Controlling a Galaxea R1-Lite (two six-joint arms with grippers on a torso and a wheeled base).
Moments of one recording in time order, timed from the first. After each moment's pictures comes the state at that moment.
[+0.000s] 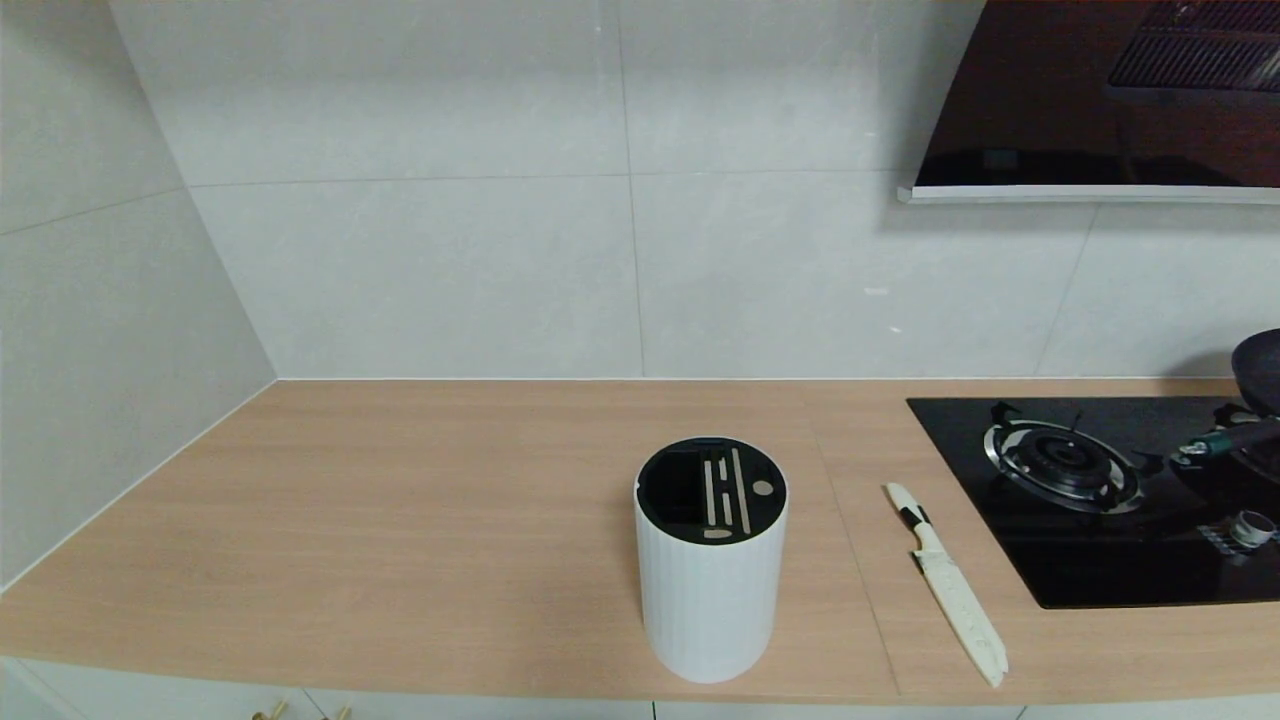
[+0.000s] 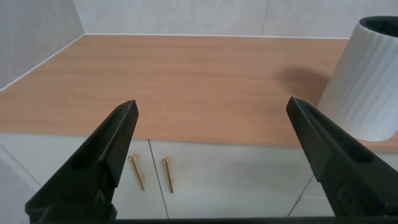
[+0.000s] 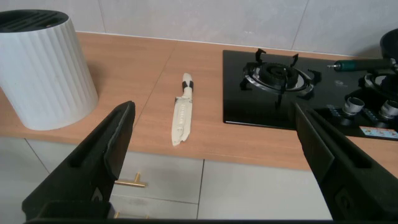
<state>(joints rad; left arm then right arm) 0.00 0.00 0.00 0.00 0.05 -0.01 0.00 0.00 0.00 -0.02 0.05 -0.08</state>
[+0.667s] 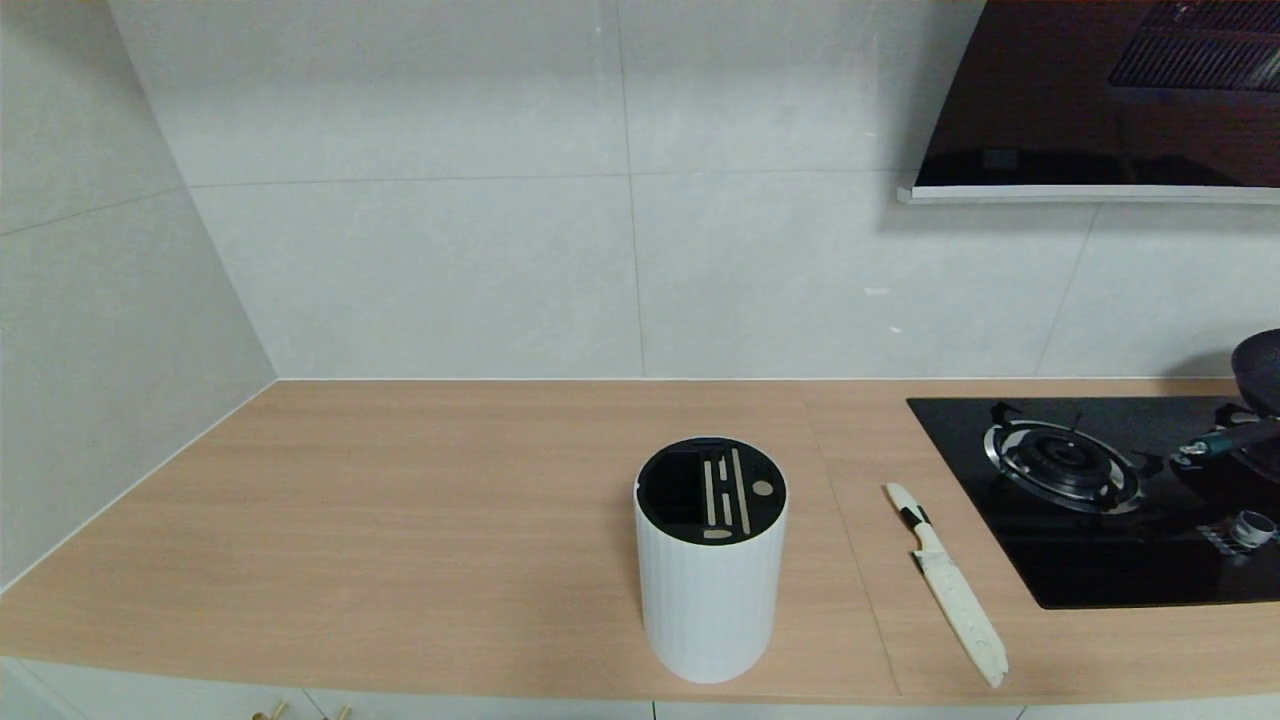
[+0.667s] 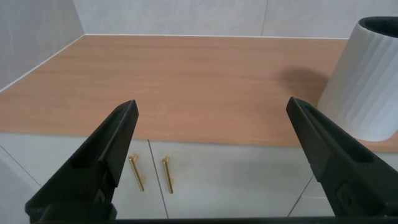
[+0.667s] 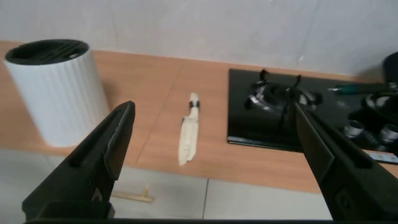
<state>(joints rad) 0.00 0.00 0.00 0.00 0.05 -0.01 0.02 0.26 -0.22 -0.01 0.08 -0.07</state>
